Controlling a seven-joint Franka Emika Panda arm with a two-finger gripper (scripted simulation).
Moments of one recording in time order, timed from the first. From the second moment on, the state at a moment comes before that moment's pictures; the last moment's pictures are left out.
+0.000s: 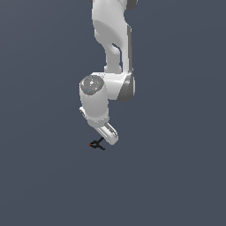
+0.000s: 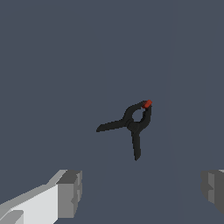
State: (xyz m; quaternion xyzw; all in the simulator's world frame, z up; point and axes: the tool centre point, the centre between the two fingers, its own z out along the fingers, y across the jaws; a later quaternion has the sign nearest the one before) arm 0.034 -0.059 0.116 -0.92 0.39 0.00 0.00
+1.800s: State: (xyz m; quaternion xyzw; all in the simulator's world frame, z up) arm 0.047 -0.087 0.056 -0.75 0.66 0.00 0.00
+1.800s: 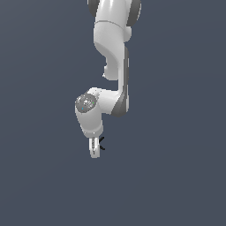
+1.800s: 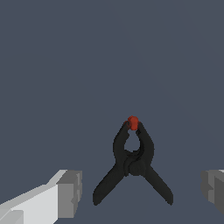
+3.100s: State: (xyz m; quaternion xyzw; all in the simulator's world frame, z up) arm 0.046 -0.087 0.014 -0.75 0.66 0.00 0.00
